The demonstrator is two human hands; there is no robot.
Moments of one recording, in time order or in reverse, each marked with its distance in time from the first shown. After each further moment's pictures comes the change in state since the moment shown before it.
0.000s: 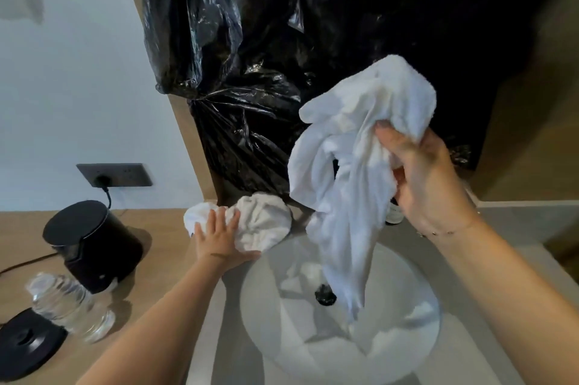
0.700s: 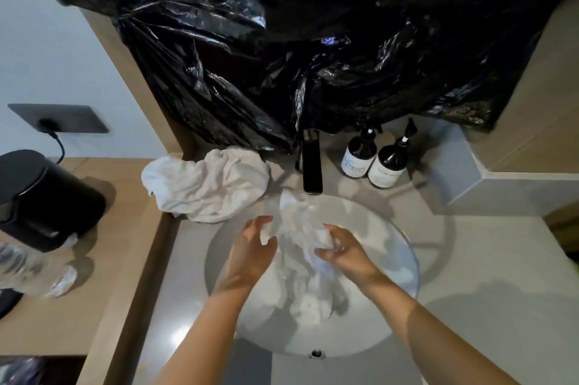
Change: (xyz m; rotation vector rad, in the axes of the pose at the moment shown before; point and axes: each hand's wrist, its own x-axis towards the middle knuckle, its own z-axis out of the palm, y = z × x) left_hand -0.067 0.119 0.039 -0.867 -0.011 0.008; right_hand -0.041 0.255 -0.114 -0.483 -0.122 0.626
